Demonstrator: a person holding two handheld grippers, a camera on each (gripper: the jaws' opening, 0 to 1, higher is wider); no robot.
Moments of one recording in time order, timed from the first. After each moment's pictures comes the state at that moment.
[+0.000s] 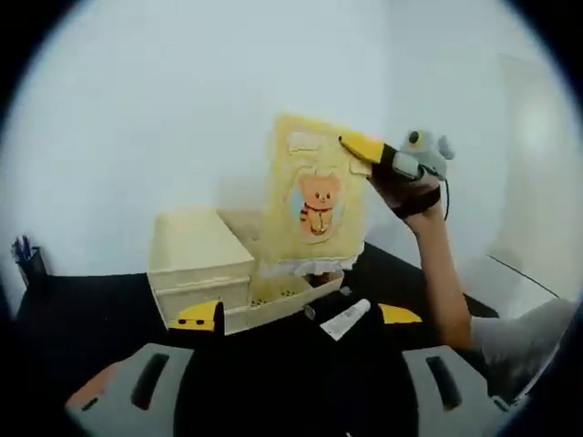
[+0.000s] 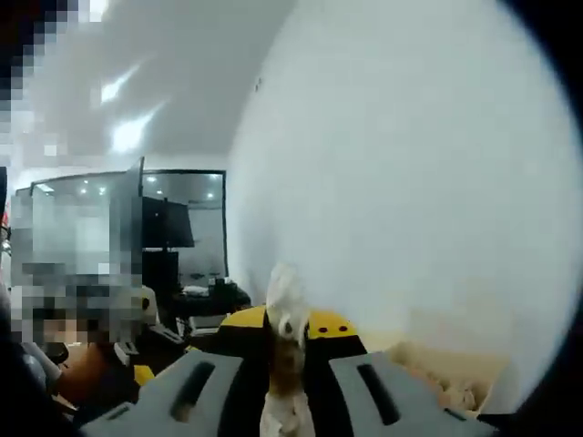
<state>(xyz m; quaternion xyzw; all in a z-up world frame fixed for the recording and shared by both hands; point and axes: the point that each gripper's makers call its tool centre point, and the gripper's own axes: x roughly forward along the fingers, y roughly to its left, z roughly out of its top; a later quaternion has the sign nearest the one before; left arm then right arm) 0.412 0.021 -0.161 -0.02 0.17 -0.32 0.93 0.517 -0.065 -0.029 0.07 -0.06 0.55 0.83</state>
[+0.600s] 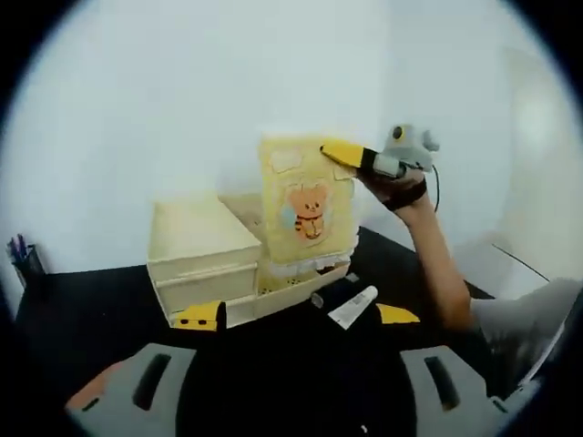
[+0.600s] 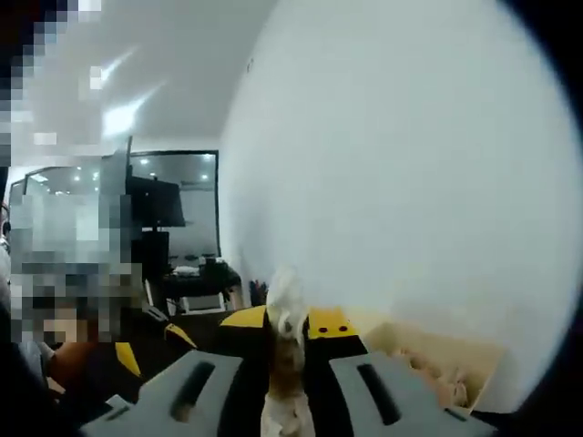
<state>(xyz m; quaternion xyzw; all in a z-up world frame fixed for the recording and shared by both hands) 0.426 0.032 -0.176 -0.02 0.19 -0.31 0.93 0.543 -0.059 -0.067 0.06 -0.02 0.54 0.84</state>
